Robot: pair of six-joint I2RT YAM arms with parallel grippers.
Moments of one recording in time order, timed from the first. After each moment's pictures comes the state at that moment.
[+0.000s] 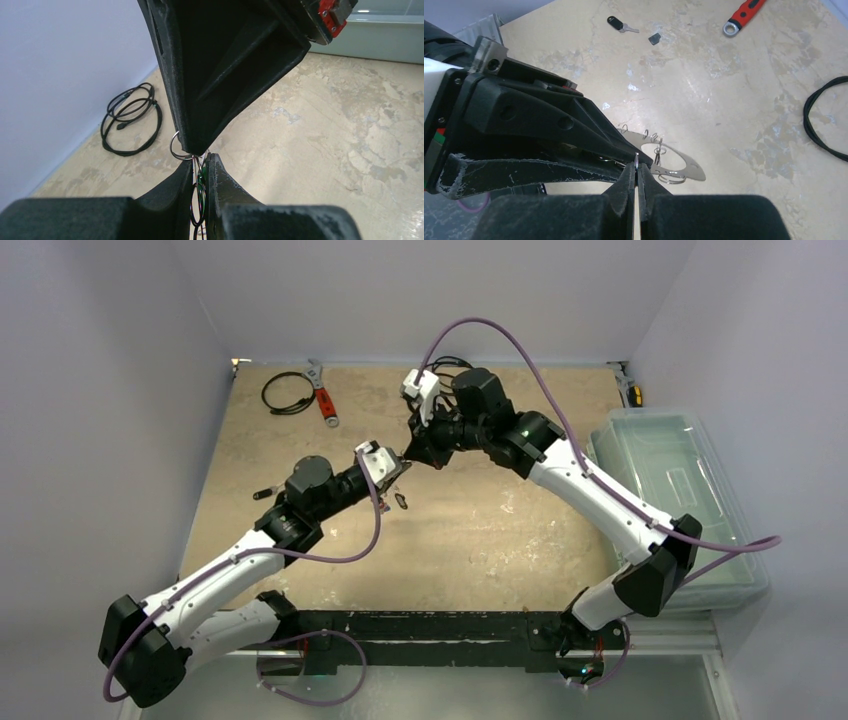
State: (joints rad) left arm -0.67 0.97 0.68 0.25 0.26 0.28; right arm 0.76 1.51 1.58 -0.60 -0.36 -0.09
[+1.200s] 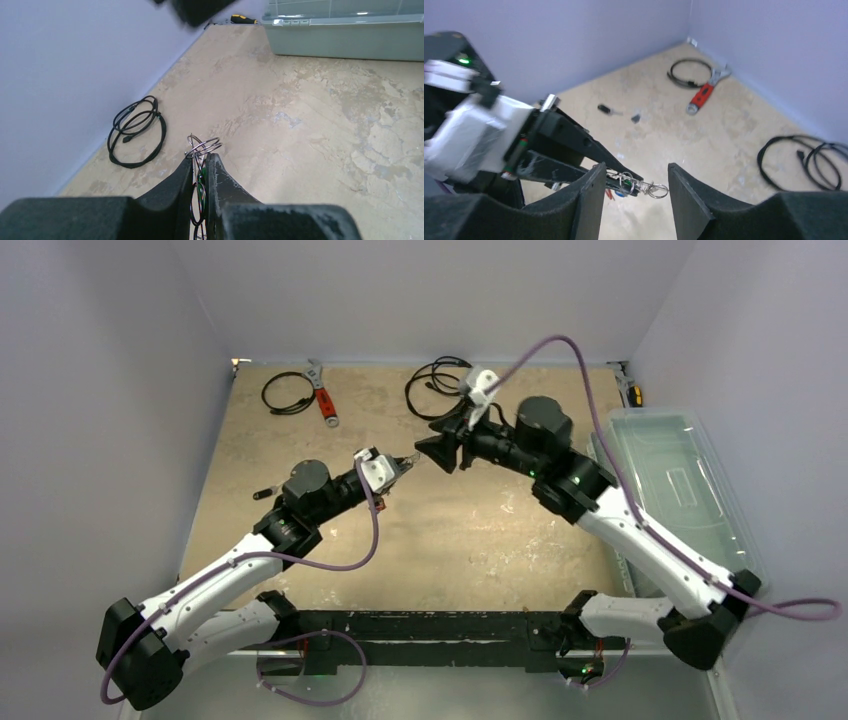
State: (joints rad) left arm -0.69 0.95 0.66 0.28 0.27 0.33; right arm 0.76 1.25 1.33 -0.25 -0.27 0.04
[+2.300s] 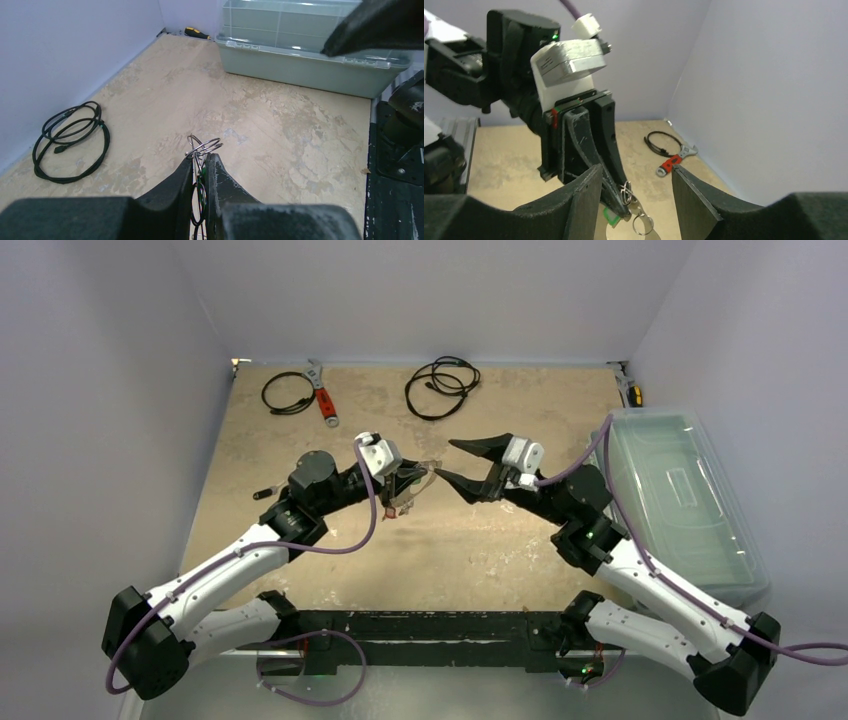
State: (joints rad) left arm -0.69 1.01 0.72 0.29 0.40 0.10; right arm 0.76 0.87 0.76 0.41 -0.34 -0.16
